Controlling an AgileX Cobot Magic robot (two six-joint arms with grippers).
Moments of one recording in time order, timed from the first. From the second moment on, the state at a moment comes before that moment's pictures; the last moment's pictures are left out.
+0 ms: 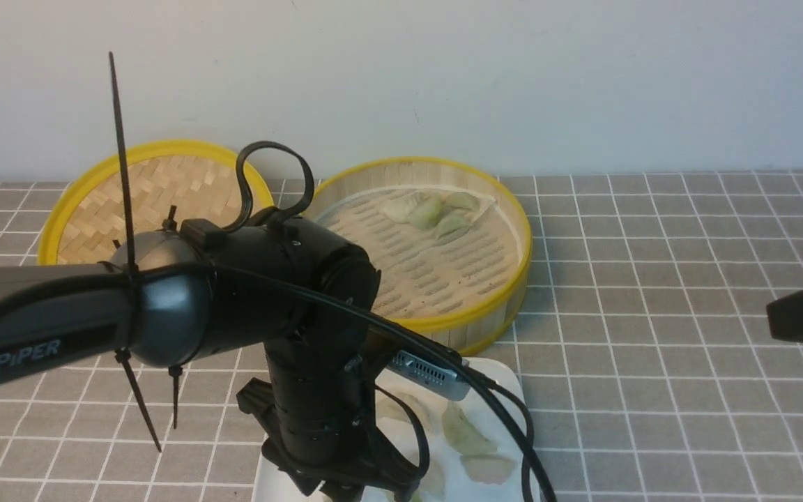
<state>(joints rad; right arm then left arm) -0.01 1.02 -0.94 0.52 1.12 -0.30 -0.70 1.77 -1.14 -0.08 1.04 -0.15</state>
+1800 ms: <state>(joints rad) 0.36 2.50 -2.35 0.25 1.08 -0.13 -0.70 0.89 -0.91 -0.05 0.92 -0.25</state>
